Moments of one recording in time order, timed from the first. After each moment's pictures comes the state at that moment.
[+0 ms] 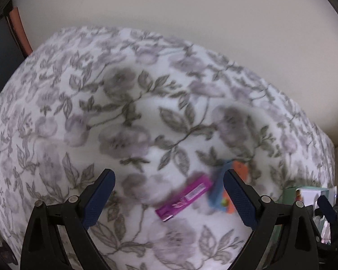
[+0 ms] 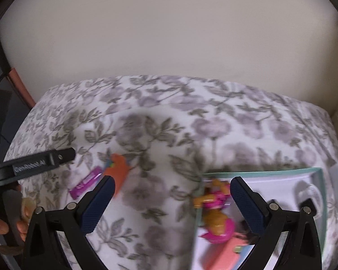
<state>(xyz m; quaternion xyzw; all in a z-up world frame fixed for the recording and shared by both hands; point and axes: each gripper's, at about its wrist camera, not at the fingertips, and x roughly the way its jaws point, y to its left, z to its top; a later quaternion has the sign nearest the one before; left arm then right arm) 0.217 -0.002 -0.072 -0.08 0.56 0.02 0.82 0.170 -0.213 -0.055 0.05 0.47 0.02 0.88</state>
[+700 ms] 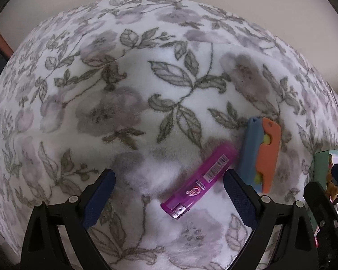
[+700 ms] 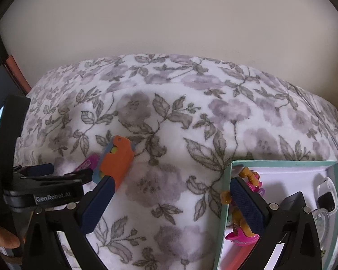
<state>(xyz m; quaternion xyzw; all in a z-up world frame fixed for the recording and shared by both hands) 0.216 -0.022 -0.128 -0.01 0.62 -0.01 0.78 0.179 -0.194 -0.087 0.03 0.50 0.01 0.86</state>
